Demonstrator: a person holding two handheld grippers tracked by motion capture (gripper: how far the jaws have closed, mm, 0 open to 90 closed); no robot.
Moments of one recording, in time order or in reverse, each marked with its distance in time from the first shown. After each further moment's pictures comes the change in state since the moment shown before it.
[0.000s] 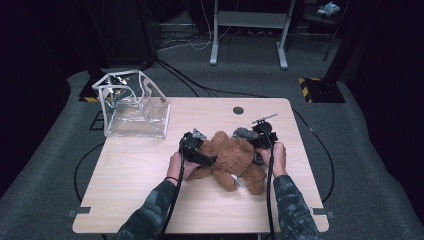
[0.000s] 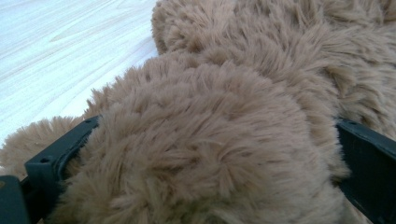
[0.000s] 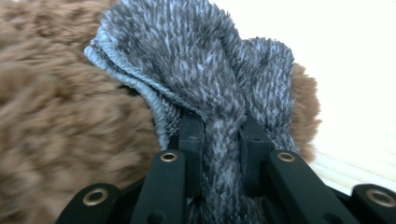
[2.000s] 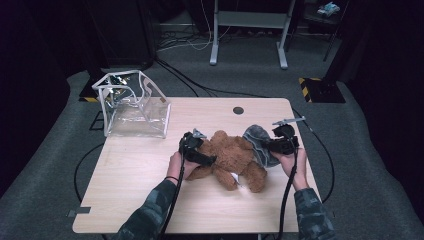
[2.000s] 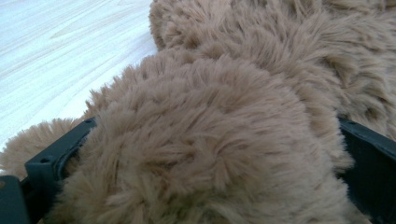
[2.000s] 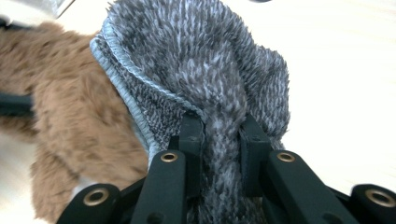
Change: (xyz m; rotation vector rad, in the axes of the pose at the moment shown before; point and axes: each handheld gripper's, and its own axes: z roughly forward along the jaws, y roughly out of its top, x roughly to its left) left arm 0.002 0.000 0.002 0.010 0.007 -0.001; right arm -0.005 -0.030 -0.083 -0.137 0.083 0.004
